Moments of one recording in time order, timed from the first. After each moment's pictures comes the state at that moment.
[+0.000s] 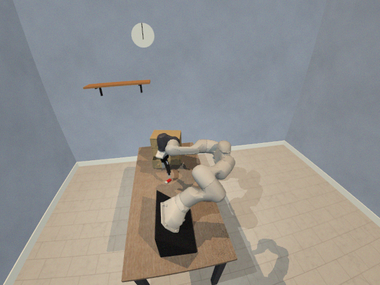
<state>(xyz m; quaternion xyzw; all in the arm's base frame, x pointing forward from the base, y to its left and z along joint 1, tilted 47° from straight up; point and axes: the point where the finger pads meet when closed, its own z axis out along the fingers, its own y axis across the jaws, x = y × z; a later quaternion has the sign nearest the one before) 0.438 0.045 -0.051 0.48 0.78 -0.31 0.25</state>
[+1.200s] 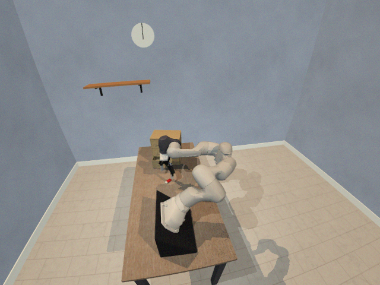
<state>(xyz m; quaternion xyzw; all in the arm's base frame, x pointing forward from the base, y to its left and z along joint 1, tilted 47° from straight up) 0.432 0.026 -0.059 0.35 0.85 -0.35 0.20</state>
